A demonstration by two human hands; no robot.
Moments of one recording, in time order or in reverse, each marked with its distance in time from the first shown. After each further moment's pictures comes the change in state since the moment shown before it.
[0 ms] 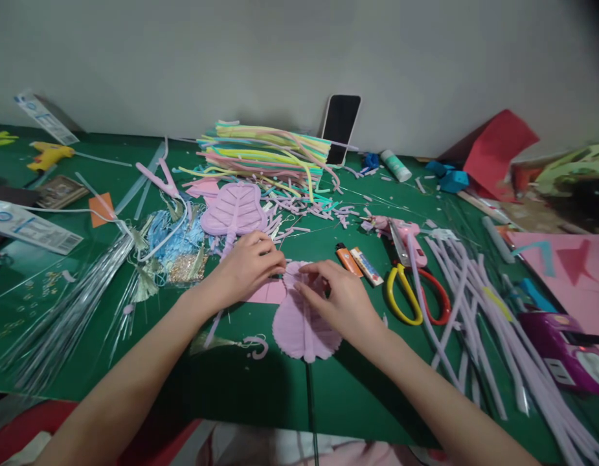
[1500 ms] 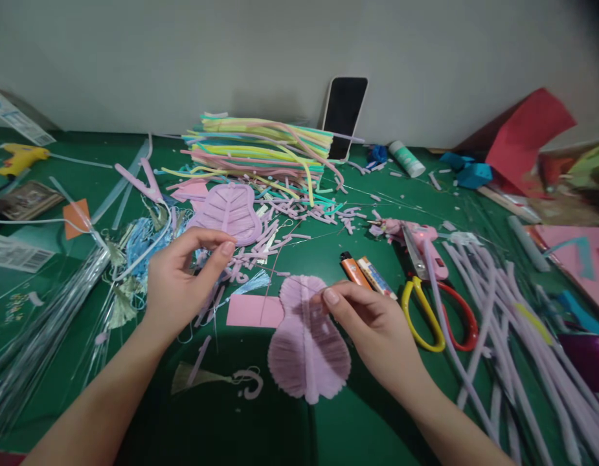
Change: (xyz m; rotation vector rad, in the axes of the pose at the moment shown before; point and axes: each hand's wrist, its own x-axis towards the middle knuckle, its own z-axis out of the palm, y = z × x) left_hand -0.012 0.002 -0.023 -0.285 0.669 -0.483; right_hand -0.005 -0.003 -0.017 0.640 0.048 0.274
